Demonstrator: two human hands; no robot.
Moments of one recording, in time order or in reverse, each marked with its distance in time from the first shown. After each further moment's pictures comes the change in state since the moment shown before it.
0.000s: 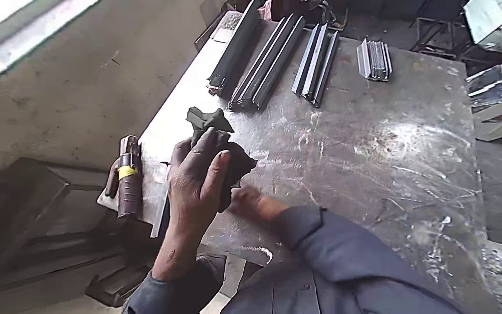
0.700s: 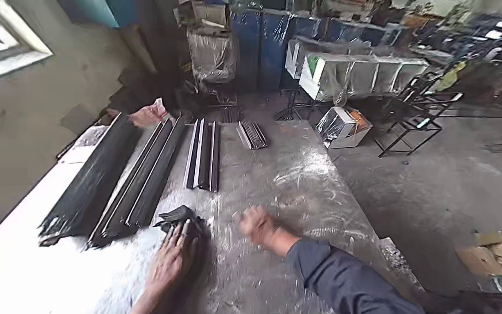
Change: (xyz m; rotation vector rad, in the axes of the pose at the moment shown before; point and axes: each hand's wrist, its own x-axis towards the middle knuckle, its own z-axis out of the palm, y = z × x) left_hand 0.067 -0.089 0.256 0.340 -0.490 0.405; right_hand -0.176 0.246 -0.108 -0.526 0.316 0.625
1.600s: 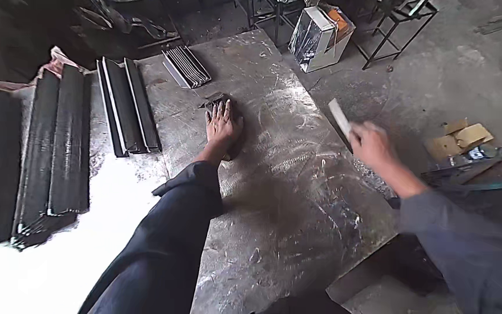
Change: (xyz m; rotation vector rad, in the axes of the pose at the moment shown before) left_hand 0.228 0.240 0.102 0.041 -0.188 0.214; right_hand -0.256 0.190 -0.154 0.023 0.007 0.903
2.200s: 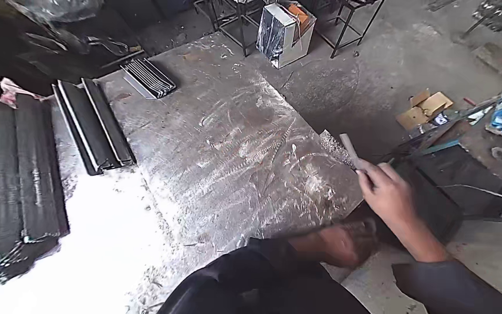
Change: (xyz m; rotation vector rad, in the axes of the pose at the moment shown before) left_hand -0.359 0.285 0.003 -0.415 -0.514 1.464; right_hand -0.203 0.013 -0.039 -0.061 0.266 0.087
